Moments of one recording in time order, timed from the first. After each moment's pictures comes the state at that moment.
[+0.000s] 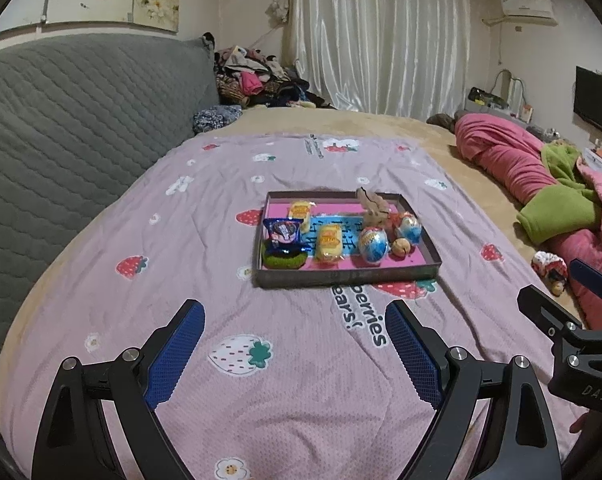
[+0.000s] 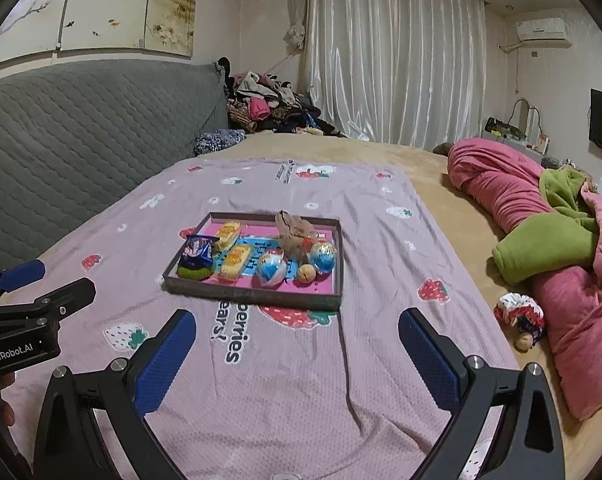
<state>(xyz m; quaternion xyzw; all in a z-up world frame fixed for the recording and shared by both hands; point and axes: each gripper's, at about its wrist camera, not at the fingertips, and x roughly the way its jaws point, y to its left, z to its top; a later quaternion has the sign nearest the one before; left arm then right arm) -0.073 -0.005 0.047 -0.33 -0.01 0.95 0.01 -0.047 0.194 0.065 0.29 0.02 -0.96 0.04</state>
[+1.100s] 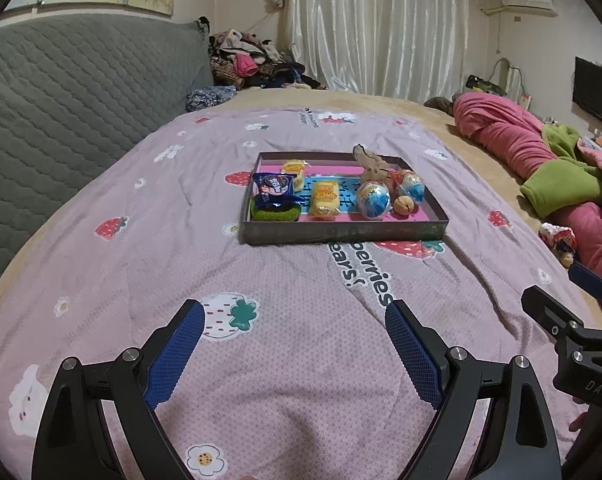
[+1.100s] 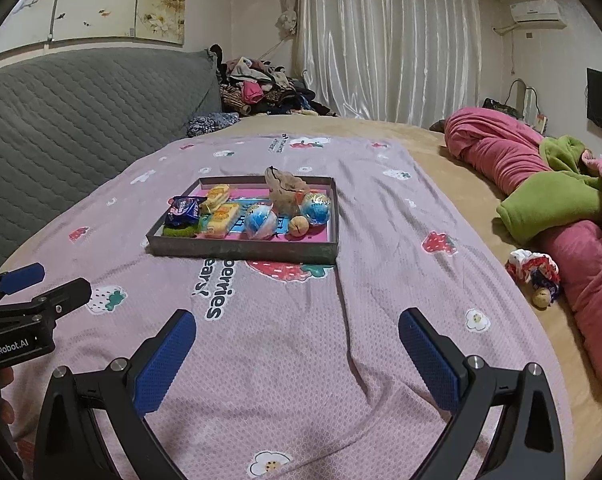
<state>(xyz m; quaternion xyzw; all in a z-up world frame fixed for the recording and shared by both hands) -0.072 0.004 -0.024 -0.34 -0.01 0.94 0.02 -0.038 0.210 -0.003 0.31 0.01 -0.95 0.04</state>
